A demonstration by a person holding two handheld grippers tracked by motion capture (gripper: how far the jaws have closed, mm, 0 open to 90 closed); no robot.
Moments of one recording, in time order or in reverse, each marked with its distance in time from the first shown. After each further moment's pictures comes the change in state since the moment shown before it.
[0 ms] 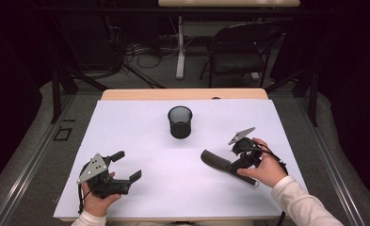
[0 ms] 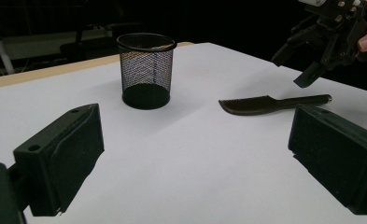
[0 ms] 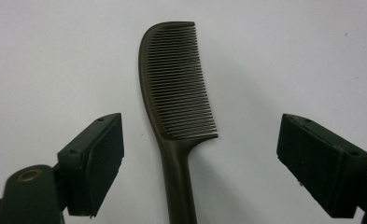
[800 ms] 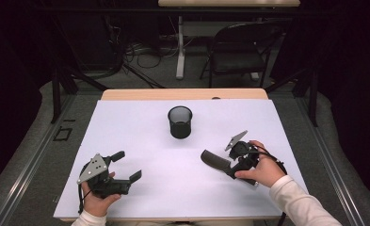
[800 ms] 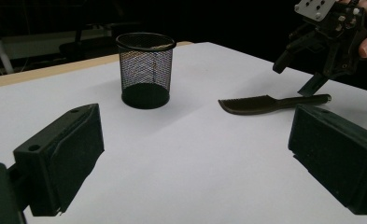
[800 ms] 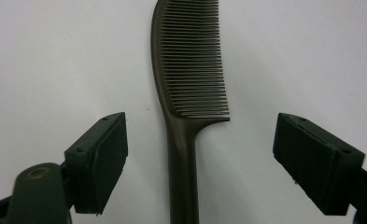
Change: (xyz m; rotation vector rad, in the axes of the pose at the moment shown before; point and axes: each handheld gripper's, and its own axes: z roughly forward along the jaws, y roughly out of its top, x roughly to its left) left arm 0.000 0.000 0.000 0.001 -0.003 -0.001; right arm 0.007 -0.001 0.008 0.102 0.011 -0.110
